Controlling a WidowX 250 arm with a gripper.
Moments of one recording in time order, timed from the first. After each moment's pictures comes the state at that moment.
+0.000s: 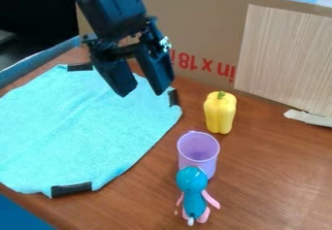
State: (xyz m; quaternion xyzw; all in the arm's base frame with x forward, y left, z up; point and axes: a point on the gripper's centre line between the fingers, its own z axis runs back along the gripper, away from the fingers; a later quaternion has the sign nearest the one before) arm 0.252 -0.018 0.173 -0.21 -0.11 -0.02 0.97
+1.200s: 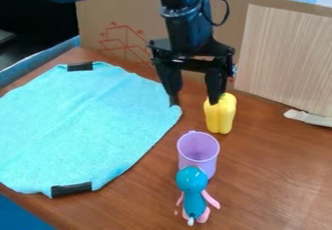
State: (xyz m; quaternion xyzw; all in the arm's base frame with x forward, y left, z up) arm 0.323 -0.048 0.137 -0.07 -0.12 0.01 0.99
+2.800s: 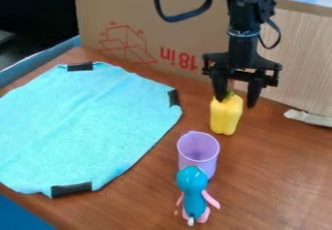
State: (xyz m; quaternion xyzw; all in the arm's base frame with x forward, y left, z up) arm 0.406 -0.074 0.084 -0.03 -0.07 0.07 0.99
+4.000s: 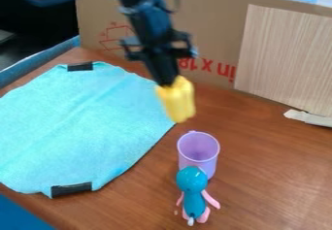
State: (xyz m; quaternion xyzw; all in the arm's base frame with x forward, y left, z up) arm 0.341 0.020 0.126 -0.13 -0.13 0.06 0.98
